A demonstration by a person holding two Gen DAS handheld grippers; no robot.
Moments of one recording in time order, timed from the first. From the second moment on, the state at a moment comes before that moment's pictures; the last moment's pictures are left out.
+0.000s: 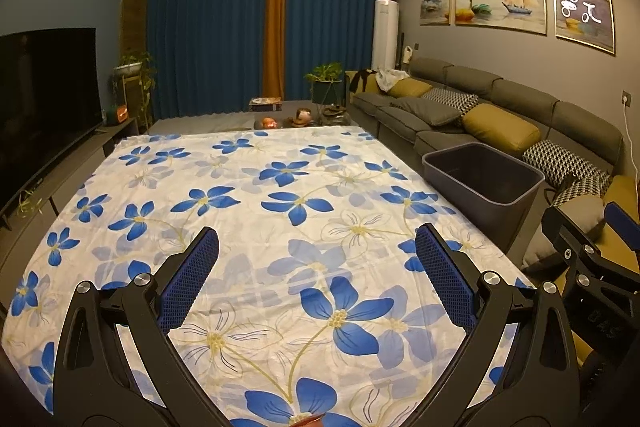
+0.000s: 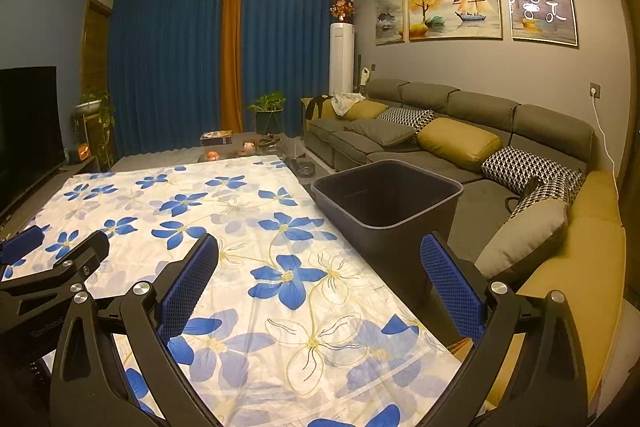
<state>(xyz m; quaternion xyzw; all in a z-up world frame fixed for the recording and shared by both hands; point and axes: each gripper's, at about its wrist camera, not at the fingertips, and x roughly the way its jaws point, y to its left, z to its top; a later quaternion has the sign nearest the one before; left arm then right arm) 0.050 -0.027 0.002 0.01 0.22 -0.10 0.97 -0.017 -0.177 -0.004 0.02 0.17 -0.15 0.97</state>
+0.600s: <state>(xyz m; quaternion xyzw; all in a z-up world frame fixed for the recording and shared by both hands) 0.049 -0.027 0.002 0.01 0.22 -0.10 0.97 -0.018 -0.177 -0.004 0.03 0.17 -0.15 0.97</state>
